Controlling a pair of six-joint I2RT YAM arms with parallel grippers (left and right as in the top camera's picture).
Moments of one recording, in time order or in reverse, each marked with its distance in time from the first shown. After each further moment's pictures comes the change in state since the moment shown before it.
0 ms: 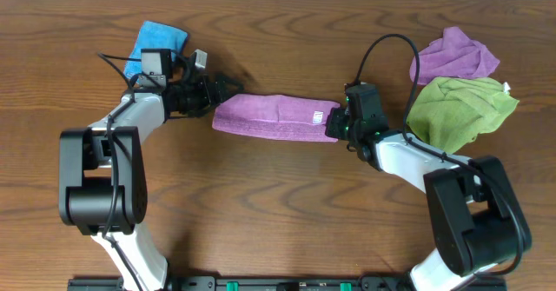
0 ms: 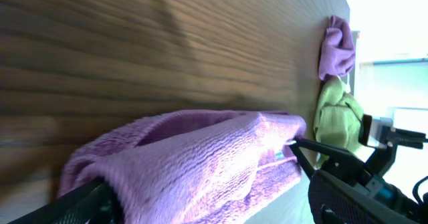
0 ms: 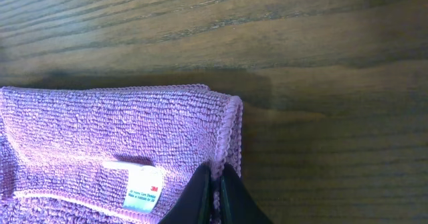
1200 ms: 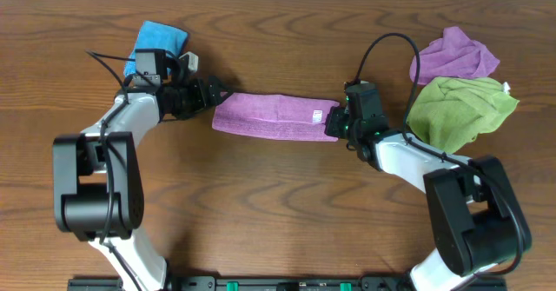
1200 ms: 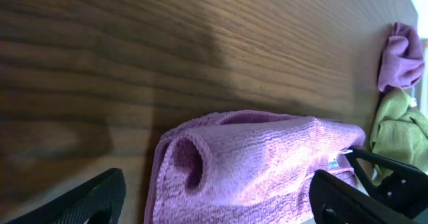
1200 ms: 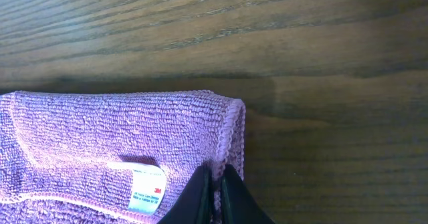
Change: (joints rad) left arm 0.024 -0.024 0.000 -0.085 -0.174 0.090; right arm 0.000 0.000 0.000 0.019 0.000 0.000
